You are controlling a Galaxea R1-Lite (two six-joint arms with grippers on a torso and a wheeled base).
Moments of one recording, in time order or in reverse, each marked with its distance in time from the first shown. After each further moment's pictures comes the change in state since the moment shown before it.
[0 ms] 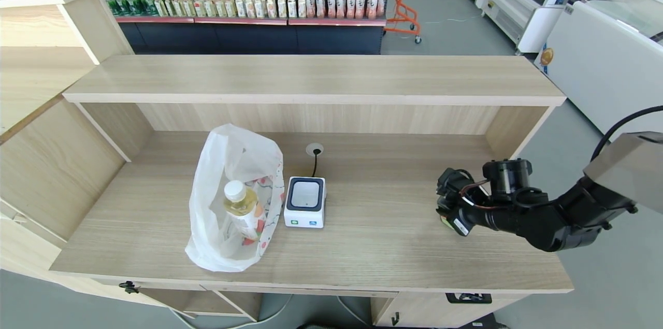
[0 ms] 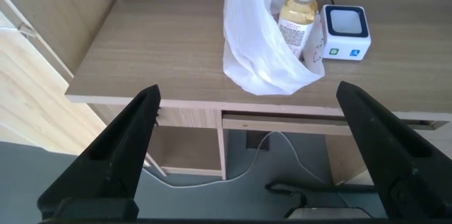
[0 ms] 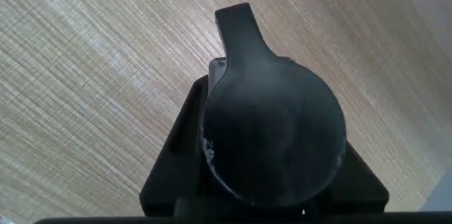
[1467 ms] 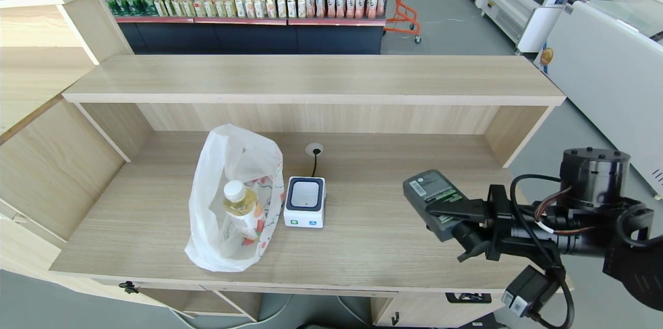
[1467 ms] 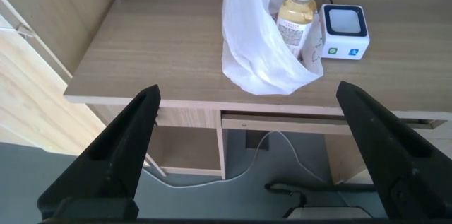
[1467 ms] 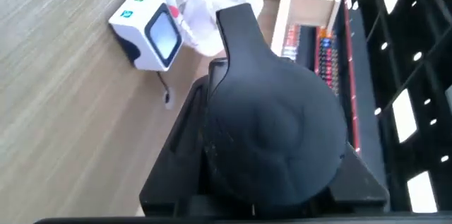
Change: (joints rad) left arm 0.001 0.000 0.000 0.000 0.000 0.000; right arm 0.112 -0.461 0.363 -0.170 0.798 -1.414
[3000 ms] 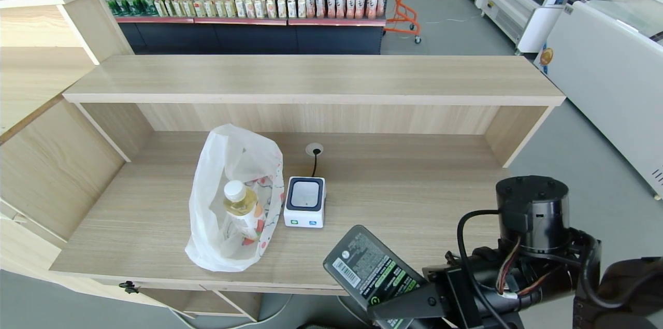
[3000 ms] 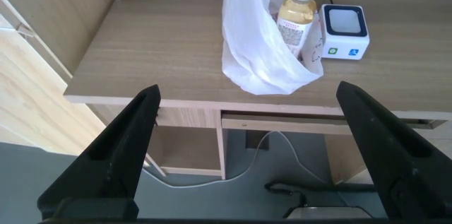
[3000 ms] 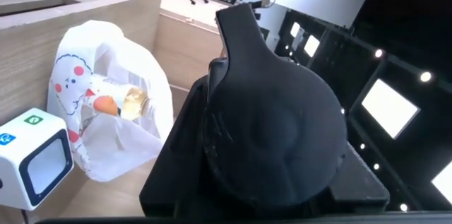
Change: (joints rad) left arm 0.000 0.000 0.000 0.000 0.000 0.000; right arm 0.380 0.028 0.011 0.005 0.058 -0.373
